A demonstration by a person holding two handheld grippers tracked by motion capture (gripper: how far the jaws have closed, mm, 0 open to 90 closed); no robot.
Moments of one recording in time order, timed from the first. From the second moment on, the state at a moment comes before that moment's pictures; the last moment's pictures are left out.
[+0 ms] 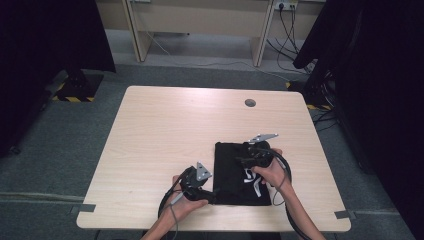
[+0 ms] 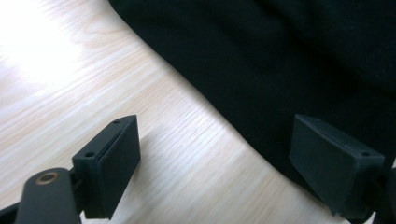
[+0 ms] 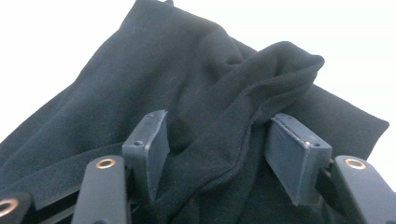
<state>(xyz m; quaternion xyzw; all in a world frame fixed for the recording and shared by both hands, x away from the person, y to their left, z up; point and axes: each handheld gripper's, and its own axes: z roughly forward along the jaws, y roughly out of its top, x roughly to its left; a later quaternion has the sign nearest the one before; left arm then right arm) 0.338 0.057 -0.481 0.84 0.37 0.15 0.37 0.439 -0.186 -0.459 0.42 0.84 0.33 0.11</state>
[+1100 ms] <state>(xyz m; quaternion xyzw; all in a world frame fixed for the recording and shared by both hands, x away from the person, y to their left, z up) 0.332 0.068 -0.484 0.84 0.37 0.15 0.38 0.437 -0.205 -0.421 0.40 0.83 0.36 0.17</state>
